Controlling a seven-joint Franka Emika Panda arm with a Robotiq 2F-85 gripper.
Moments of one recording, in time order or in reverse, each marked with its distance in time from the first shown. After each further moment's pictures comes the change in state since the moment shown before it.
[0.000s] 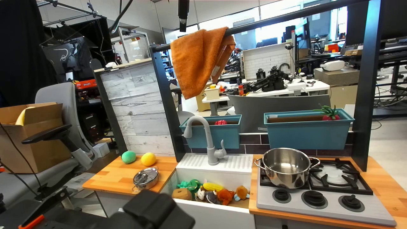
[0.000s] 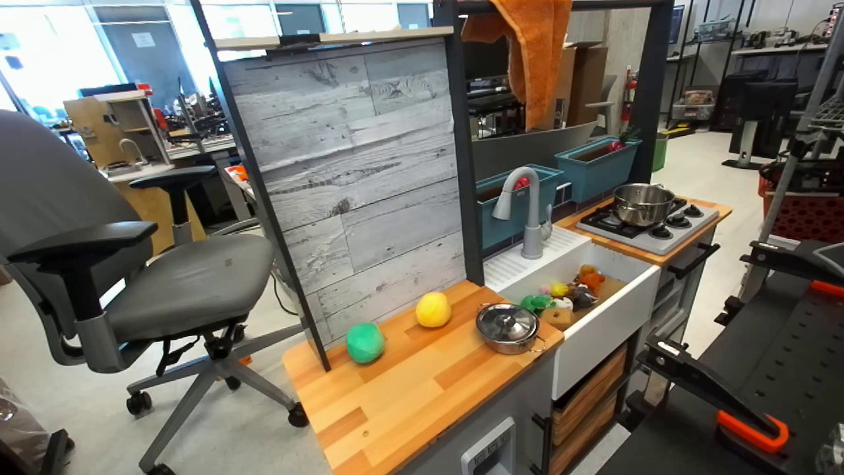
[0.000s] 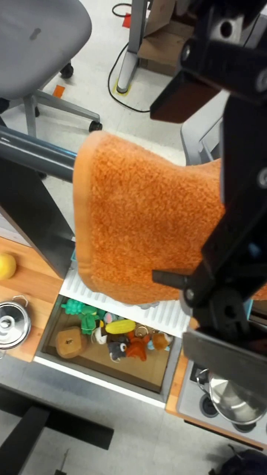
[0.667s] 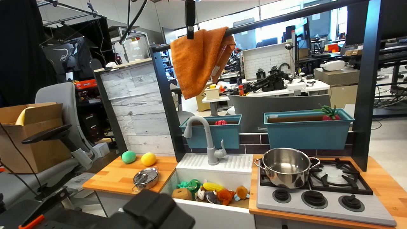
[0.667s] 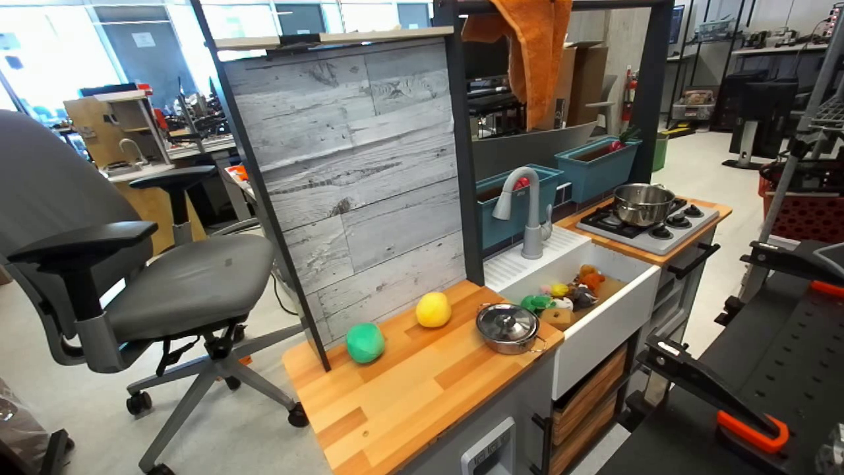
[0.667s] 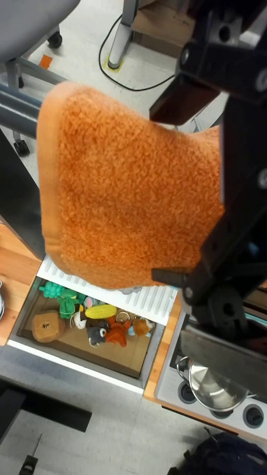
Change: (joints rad) arm 0.013 0.029 -0.034 -0.006 -0.049 0.010 -0.041
